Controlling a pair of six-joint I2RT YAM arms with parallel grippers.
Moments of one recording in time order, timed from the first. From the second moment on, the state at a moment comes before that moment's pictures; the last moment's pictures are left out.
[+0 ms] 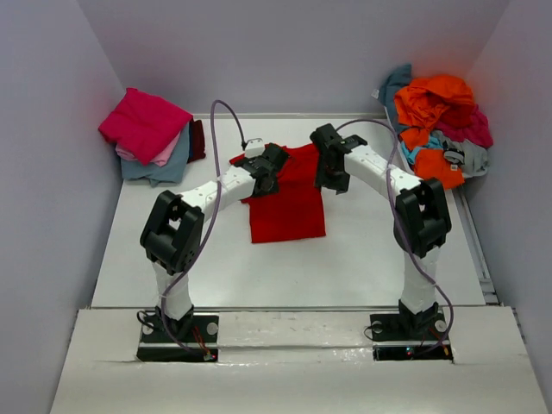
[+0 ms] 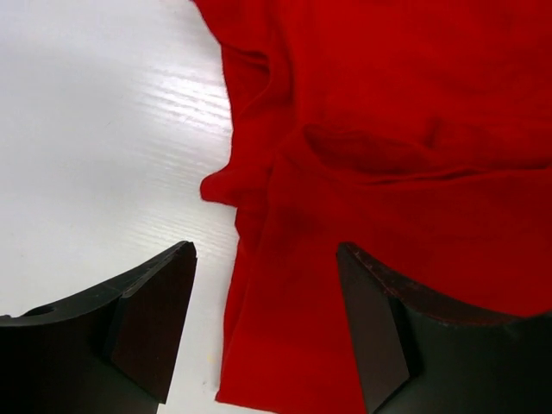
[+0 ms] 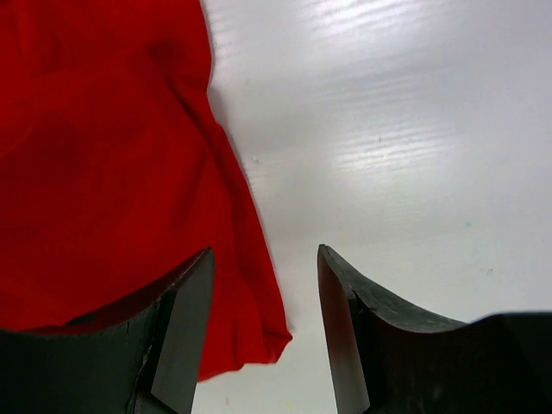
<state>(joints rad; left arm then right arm) -0.64 1.85 1.41 -0.65 -0.54 -0.74 0.49 2.02 1.72 -0.92 0.29 0.66</state>
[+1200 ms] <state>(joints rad) -0.54 2.07 1.52 -0.61 -0.47 -0.71 0.64 1.88 1.29 -0.72 0.16 0.75</state>
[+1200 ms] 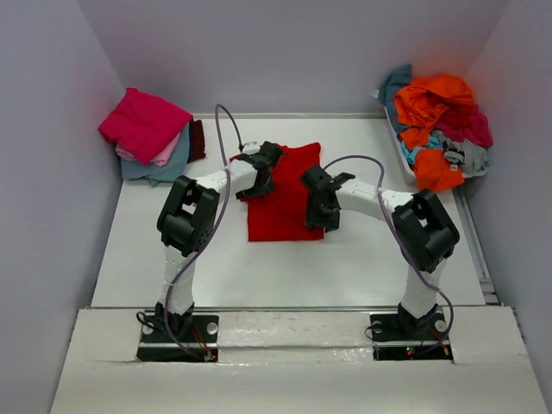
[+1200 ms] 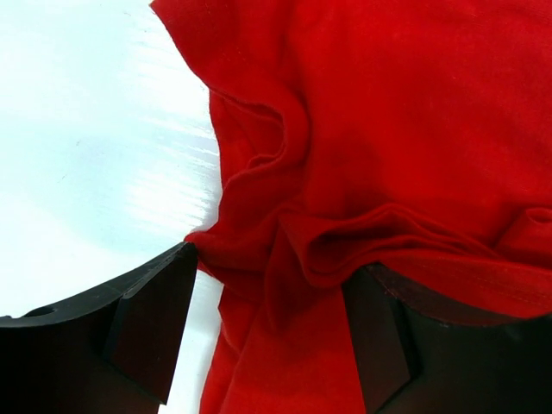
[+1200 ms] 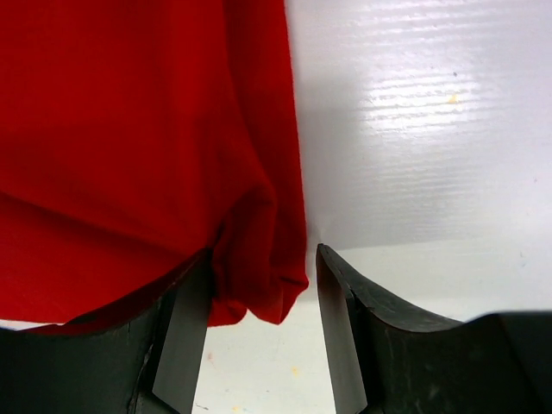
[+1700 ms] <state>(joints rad) -0.54 2.08 1.52 -0.60 -0.46 -0.70 0.66 1.73 1.21 -0.73 0.19 0.77</state>
